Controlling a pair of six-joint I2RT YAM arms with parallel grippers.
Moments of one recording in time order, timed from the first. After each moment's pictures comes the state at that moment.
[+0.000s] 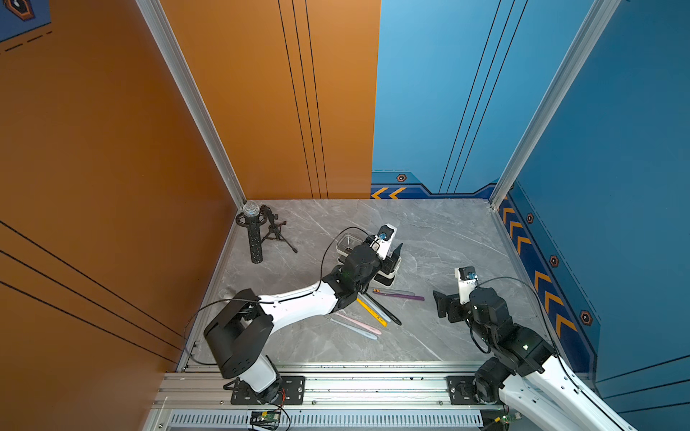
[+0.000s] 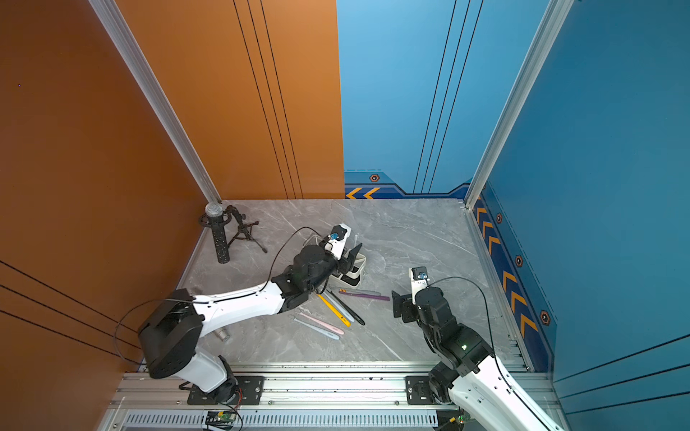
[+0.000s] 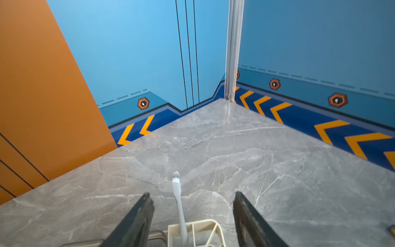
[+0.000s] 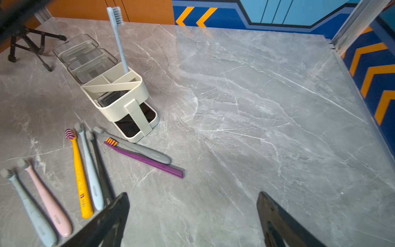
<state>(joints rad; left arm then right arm) -0.87 1.53 0.95 0.49 -0.27 0.01 0.60 0.56 0.54 -0.57 0.27 0.25</state>
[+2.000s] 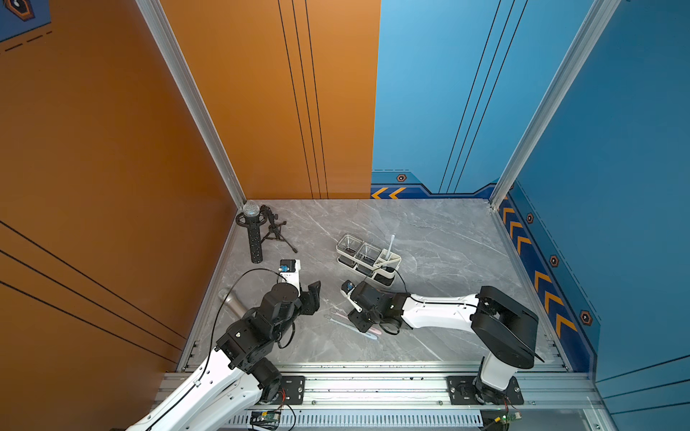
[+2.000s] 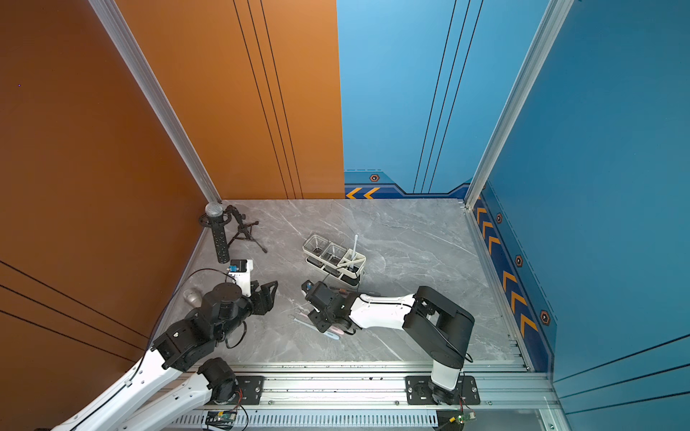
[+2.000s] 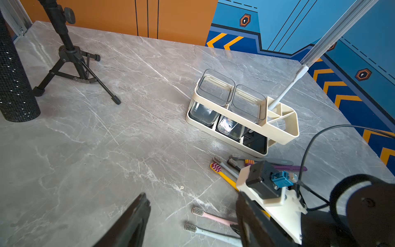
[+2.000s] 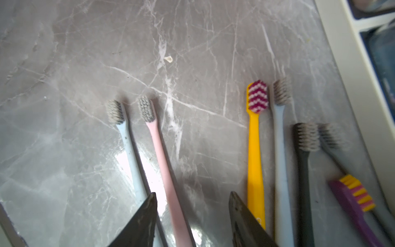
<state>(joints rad) -0.68 0.60 0.63 -0.55 -0.34 -0.49 1.07 1.76 0.98 -0.20 0.08 0.25</state>
